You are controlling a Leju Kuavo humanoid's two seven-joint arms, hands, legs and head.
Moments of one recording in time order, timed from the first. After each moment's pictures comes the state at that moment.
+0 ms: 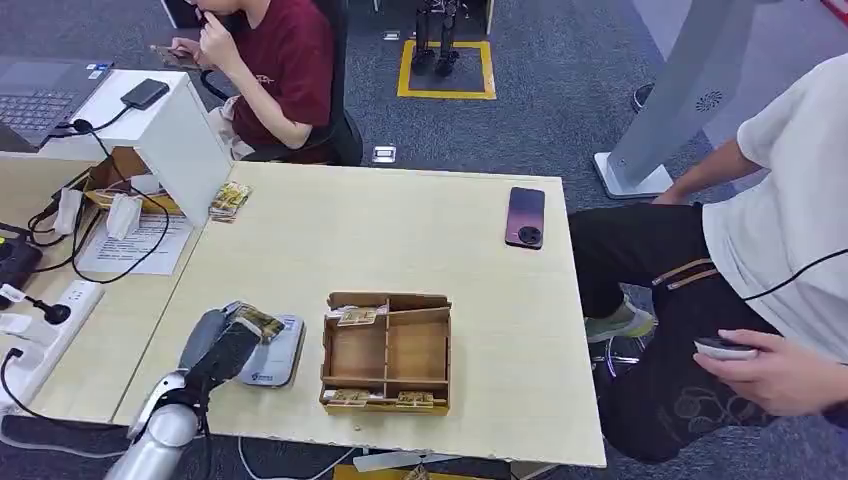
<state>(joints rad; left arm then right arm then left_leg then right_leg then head) -0.18 0.17 -0.16 -1.14 -0.55 0.13 -0.26 -0.02 0.02 -0.37 -0.19 0.88 -0.15 -0.14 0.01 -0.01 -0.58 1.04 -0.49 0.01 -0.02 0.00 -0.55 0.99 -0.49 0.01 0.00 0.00</state>
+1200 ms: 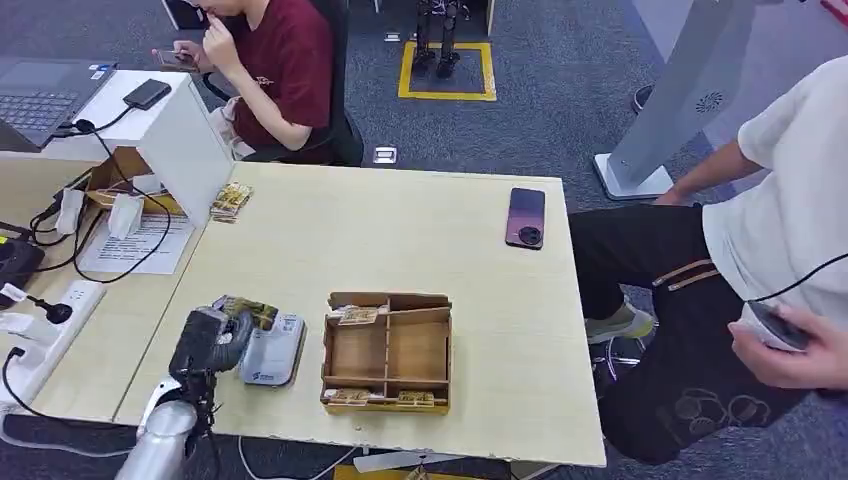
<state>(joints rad) -0.21 0.08 -0.02 -1.07 -0.18 0.05 -0.39 -0.02 0.02 -0.42 -0.19 0.96 -0.16 -0.15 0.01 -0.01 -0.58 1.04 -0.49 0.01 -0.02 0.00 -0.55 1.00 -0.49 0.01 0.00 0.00</state>
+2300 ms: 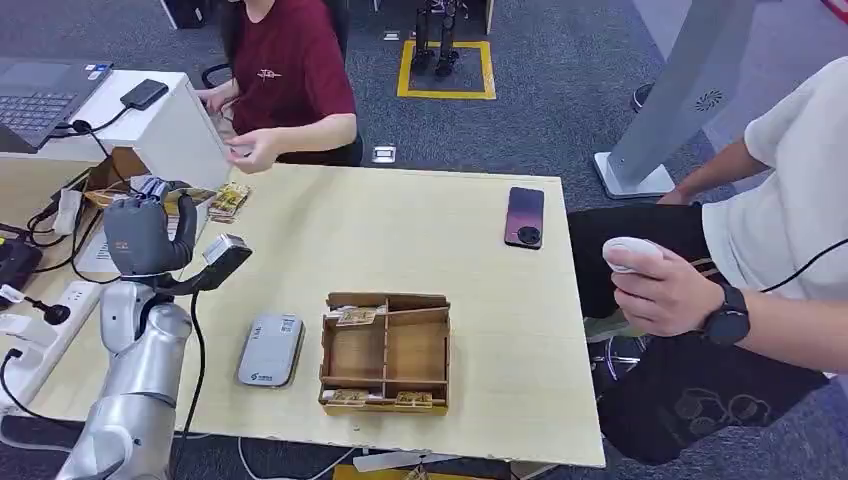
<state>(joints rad) -0.58 -0.01 0.29 -0.94 -1.17 0.69 -0.62 -0.07 0.03 -0.41 -0.19 1.11 -0.11 -0.14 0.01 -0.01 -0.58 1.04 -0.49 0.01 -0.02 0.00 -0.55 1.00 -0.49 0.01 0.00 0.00</state>
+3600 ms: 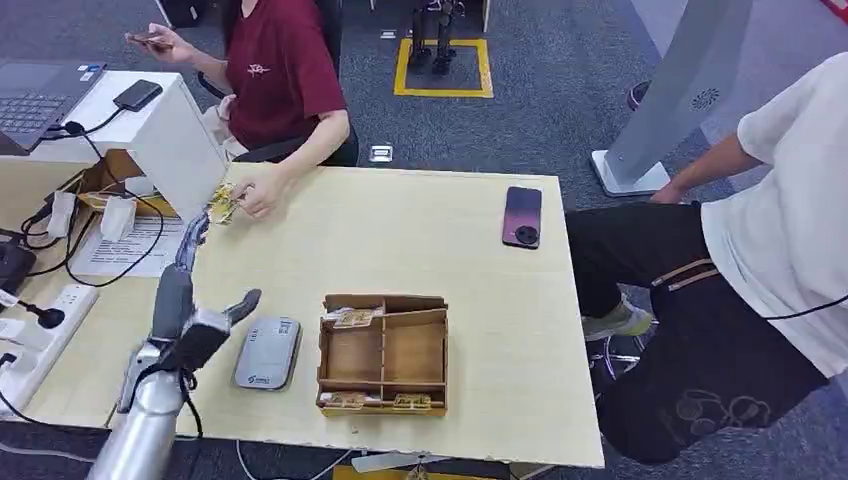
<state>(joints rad) -0.16 0.12 -0.05 -1.32 -0.54 0.28 -0.68 -0.03 0.02 -0.49 -0.19 1.07 -0.14 -0.14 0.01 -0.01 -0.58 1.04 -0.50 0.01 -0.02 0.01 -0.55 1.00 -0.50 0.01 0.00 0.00</state>
